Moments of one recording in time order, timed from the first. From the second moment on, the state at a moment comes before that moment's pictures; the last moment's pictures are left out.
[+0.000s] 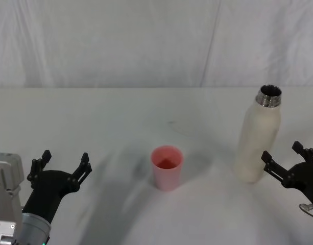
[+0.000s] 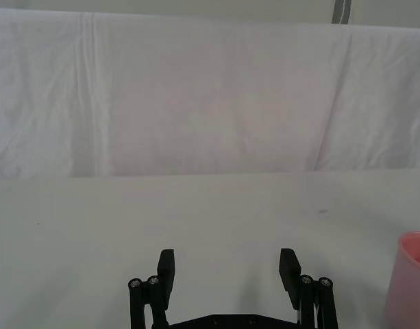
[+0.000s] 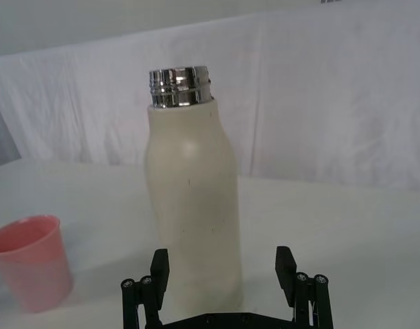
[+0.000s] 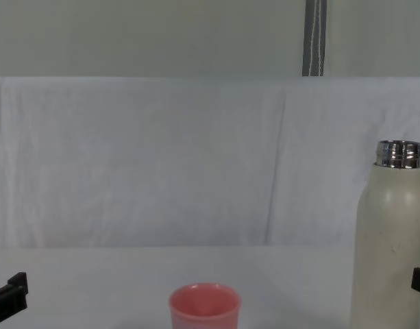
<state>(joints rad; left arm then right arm) 0.27 0.24 0.04 -1.85 -0.25 -0.02 -0.02 -0.09 0.37 -0.13 -1.65 0.44 -0.10 0.31</state>
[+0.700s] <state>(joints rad) 0.27 0.24 0.04 -1.85 -0.25 -0.02 -0.02 -0.16 0.34 -0.11 -1.72 0.36 -0.13 0.26</state>
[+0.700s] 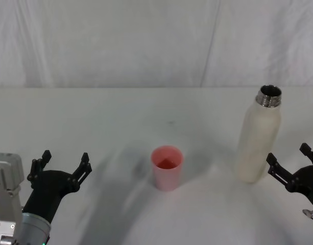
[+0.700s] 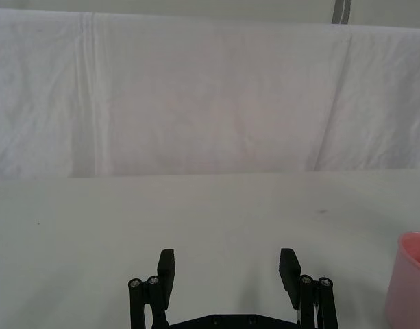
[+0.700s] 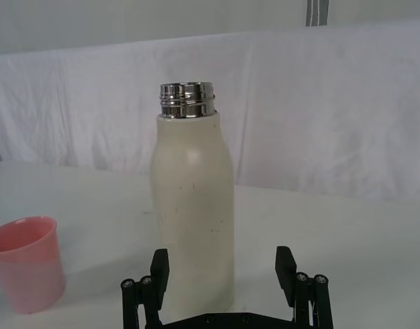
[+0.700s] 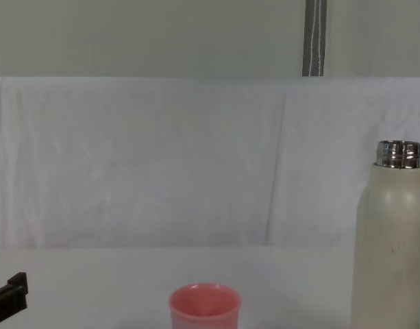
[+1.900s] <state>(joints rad) 0.27 0.24 0.04 -1.85 -0.25 -0.02 -0.02 -0.18 0.28 -0.15 -1.76 0.23 -0.14 0.24</state>
